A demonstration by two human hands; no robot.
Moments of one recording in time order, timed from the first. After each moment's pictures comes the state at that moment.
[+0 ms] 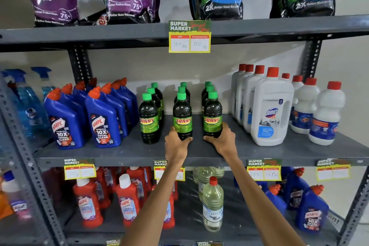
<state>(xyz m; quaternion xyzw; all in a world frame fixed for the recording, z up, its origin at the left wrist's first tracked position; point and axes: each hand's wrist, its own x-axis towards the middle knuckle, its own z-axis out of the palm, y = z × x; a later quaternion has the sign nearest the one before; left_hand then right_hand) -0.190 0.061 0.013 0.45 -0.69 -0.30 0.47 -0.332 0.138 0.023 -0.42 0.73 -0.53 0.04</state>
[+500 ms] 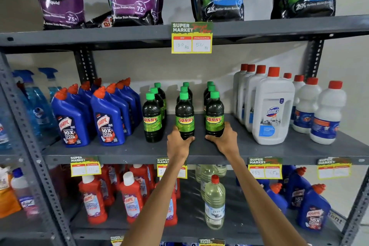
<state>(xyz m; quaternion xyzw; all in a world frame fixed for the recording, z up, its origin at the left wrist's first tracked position) -0.186 0.067 0.014 0.45 -0.70 -0.30 0.47 -0.331 0.141 0.023 -0.41 0.73 -0.54 0.05</state>
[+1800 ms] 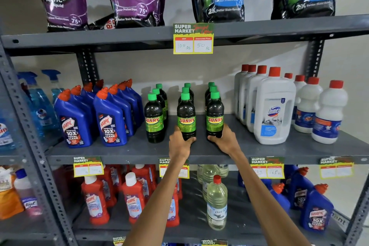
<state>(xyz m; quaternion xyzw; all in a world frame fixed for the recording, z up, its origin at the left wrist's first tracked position) -0.185 0.063 0.013 0.44 -0.72 -0.30 0.45 -0.345 0.128 0.013 -0.47 0.73 -0.49 0.08</state>
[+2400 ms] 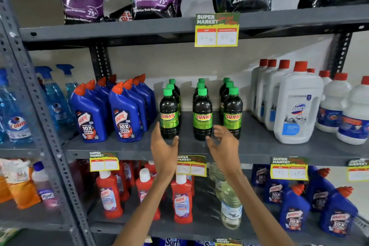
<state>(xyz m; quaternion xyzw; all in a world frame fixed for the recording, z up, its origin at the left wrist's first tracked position) -0.091 0.064 0.002 0.44 -0.64 -0.22 0.59 -0.238 0.147 0.012 -0.46 0.68 -0.57 -0.01</state>
